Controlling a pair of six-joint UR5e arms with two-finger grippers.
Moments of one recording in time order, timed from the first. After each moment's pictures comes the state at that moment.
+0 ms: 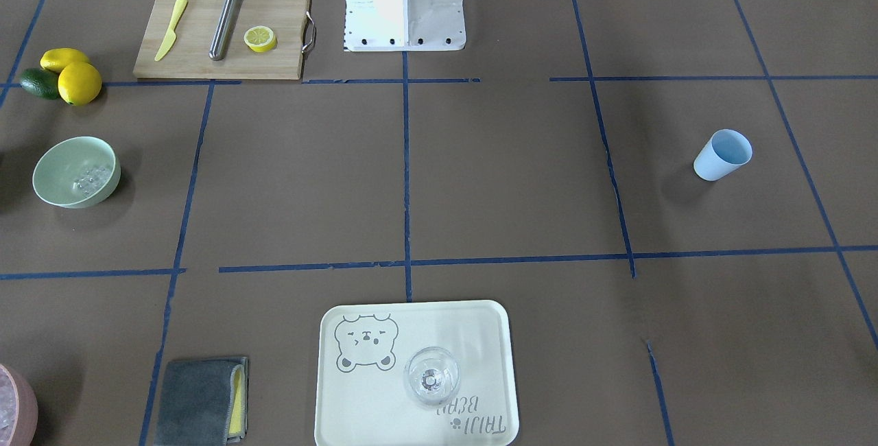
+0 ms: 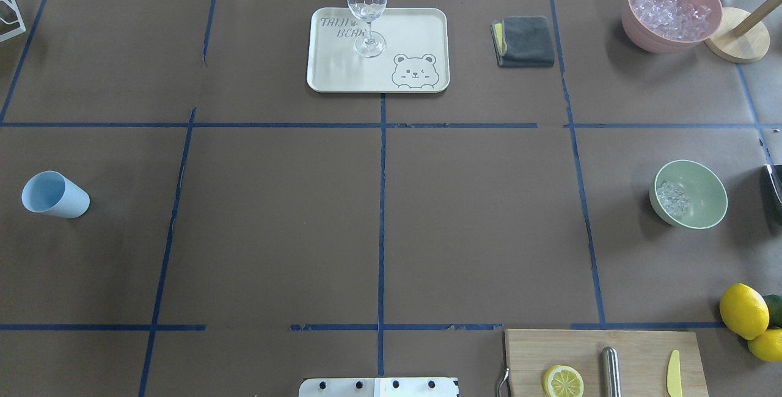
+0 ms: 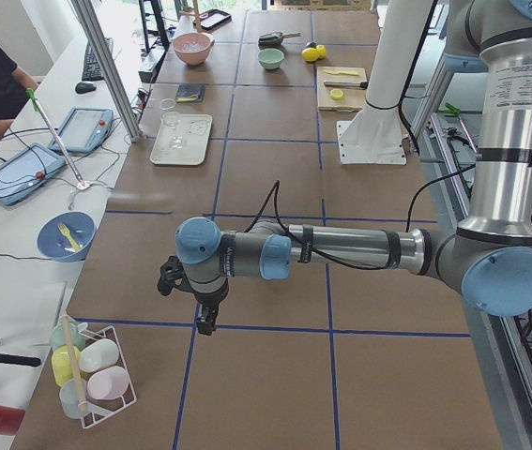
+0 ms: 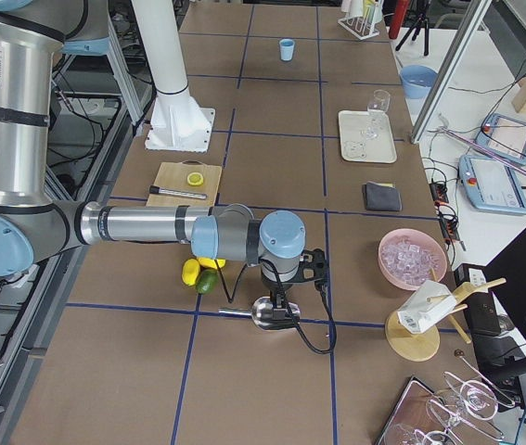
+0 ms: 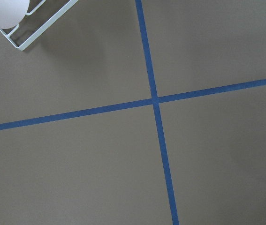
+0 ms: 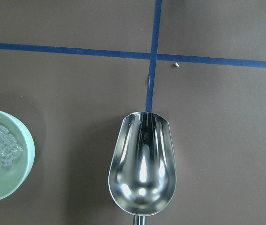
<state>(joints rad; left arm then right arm) -1.56 -1.60 -1.59 -1.58 -2.34 0.11 1.60 -1.71 1.76 -1.64 2.40 -0.11</state>
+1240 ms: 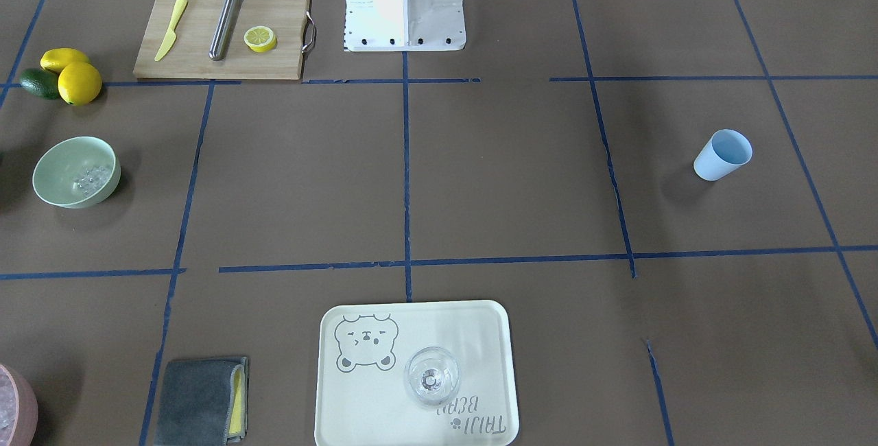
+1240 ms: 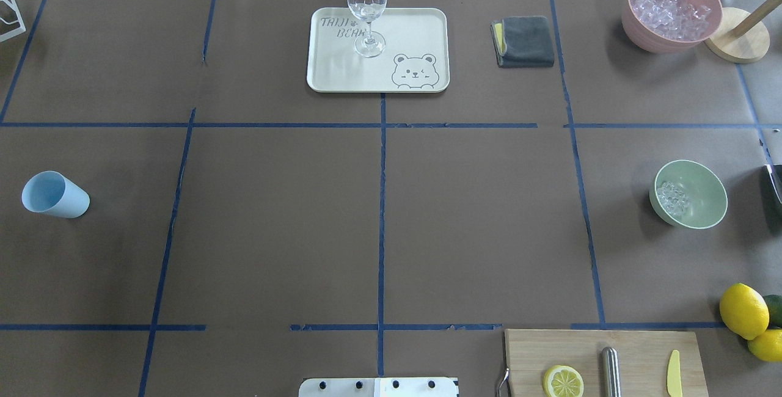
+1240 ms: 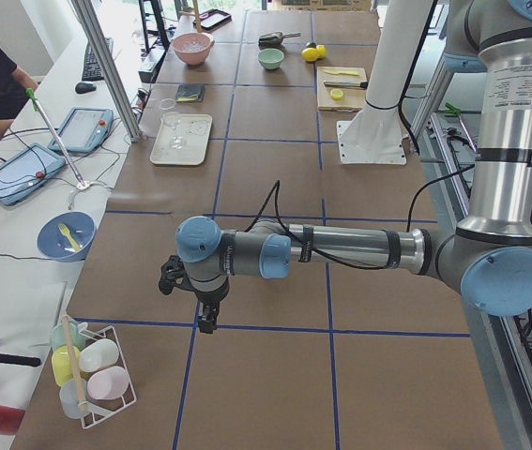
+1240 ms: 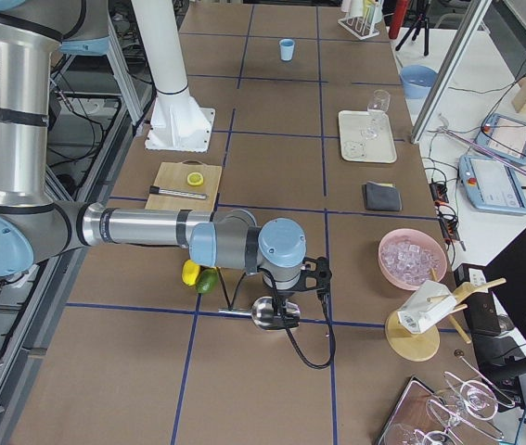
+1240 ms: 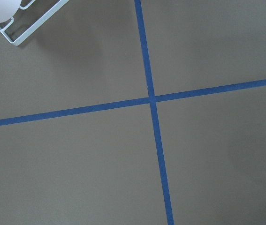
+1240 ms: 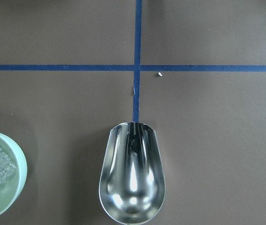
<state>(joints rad) -1.55 -1.60 -1.59 -1.58 -2.34 0.10 1.64 -1.70 1.72 -1.60 2.40 -0.04</state>
